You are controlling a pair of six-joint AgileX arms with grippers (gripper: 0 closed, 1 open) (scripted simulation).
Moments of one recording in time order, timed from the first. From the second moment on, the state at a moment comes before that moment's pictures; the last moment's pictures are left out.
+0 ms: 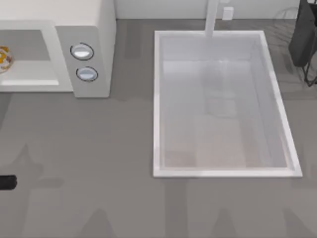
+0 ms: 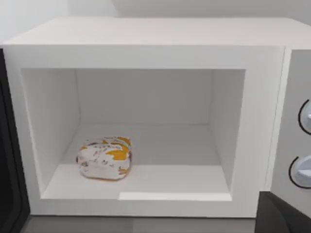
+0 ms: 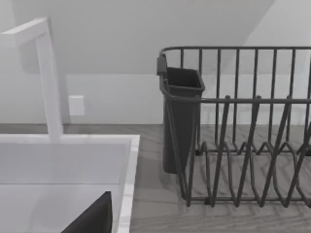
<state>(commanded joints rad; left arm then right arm) 0.00 0.00 0.00 0.00 0.00 0.00 0.00 0.00 0.00 0.00 0.00 0.00</state>
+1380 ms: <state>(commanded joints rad) -0.40 0.19 0.08 0.11 -0.41 0.00 0.00 0.00 0.00 0.00 0.00 0.00</state>
